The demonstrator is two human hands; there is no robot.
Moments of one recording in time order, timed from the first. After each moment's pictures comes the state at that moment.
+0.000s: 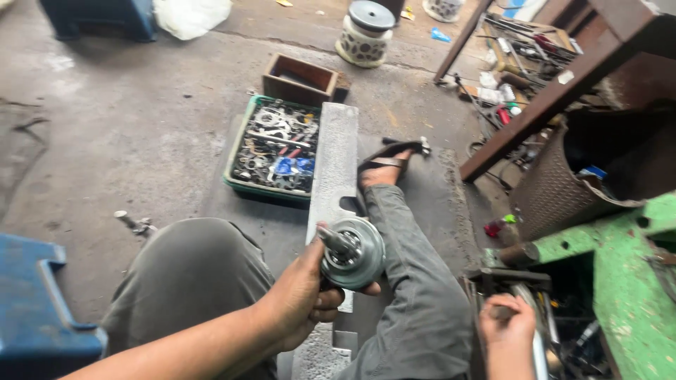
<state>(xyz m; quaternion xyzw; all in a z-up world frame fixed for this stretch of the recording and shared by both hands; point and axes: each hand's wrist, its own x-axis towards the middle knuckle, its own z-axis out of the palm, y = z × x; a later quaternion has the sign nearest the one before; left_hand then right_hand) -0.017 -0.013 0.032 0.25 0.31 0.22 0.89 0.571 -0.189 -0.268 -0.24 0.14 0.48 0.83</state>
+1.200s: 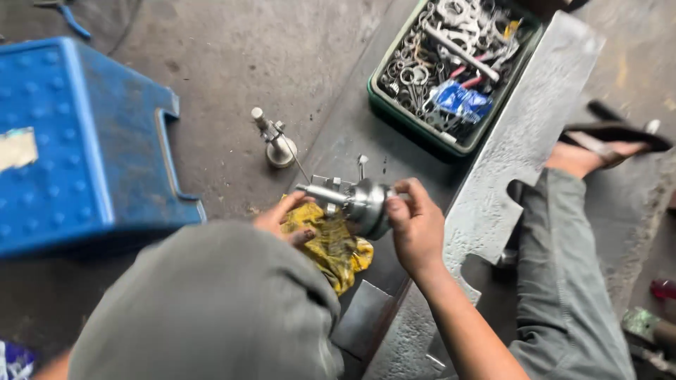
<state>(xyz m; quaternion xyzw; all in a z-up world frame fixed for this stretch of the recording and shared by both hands) -0.262 0.040 -0.303 0.48 0.54 0.26 0.64 0.016 0.097 -0.210 -0.58 -0.62 0.40 0.33</state>
